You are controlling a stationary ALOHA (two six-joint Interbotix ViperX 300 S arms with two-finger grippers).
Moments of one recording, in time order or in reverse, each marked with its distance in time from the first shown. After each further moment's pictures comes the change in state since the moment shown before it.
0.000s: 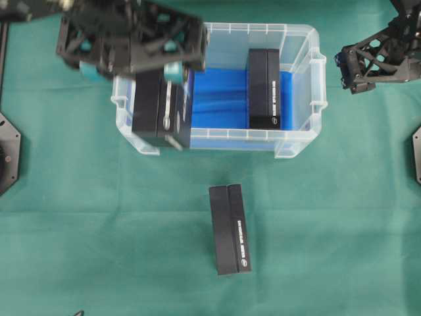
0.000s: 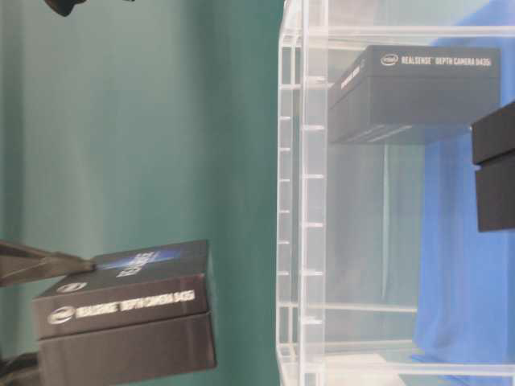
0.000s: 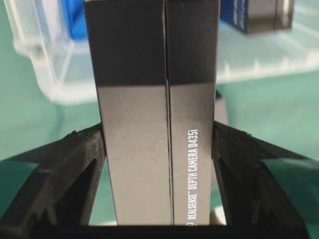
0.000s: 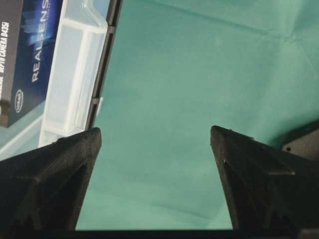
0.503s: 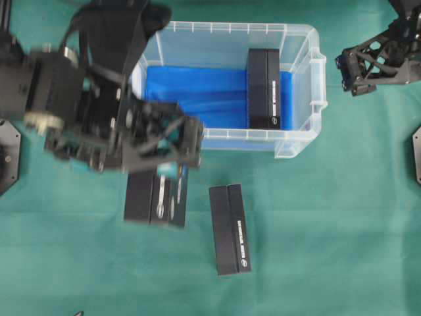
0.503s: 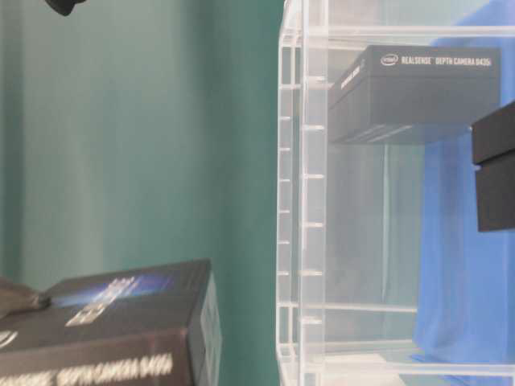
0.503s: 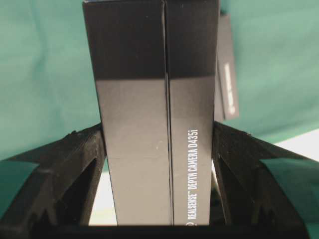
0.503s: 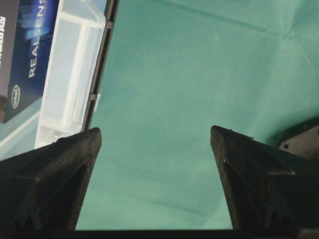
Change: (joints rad) left arm -0.233 0.000 0.017 0.002 0.000 -0.249; right arm 0.009 0.000 0.002 0.000 0.005 -0.002
